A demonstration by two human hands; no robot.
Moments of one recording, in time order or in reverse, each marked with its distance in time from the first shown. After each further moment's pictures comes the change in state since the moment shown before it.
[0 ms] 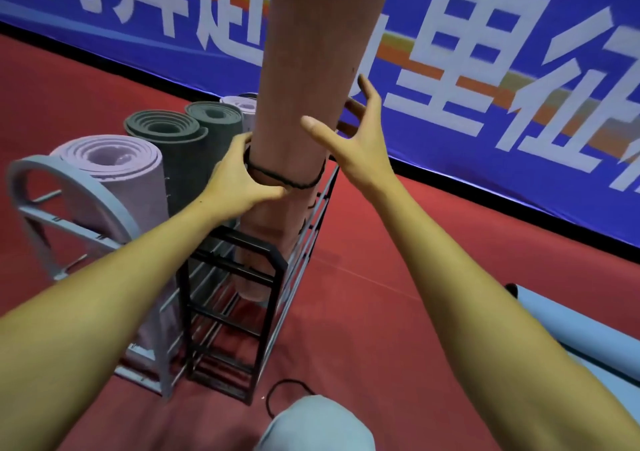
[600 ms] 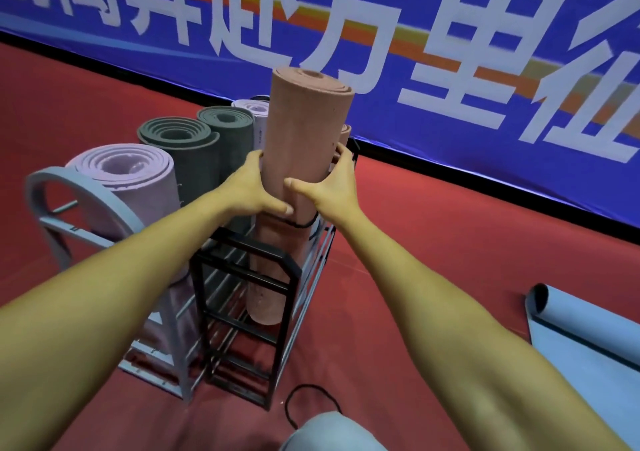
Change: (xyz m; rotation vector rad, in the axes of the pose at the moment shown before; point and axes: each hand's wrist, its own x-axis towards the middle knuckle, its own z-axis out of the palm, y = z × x) left_hand 0.024 -0.017 -0.004 0.148 -0.247 -0.277; right_hand -0.009 0.092 0.064 -0.125 0.065 0.170
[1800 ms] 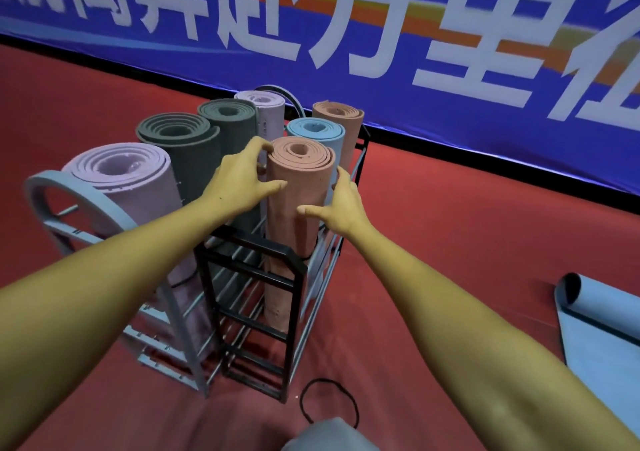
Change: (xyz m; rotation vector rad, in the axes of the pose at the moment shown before) left_hand 0.001 -0.001 0.001 0.393 0.244 0.139; right_hand 0.007 0.068 0.002 -0.306 -0.238 0.152
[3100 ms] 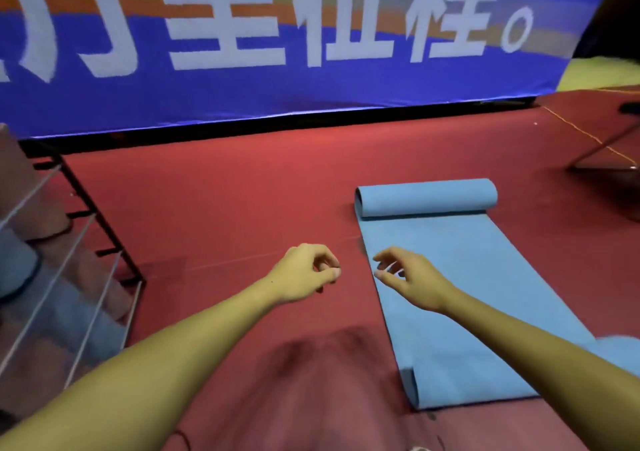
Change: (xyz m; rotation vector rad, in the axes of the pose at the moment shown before) left_hand -0.174 0.413 0.382 -0.336 -0.881 0.469; right_hand -0.385 0.409 -0.372 -0.205 0.173 0.305
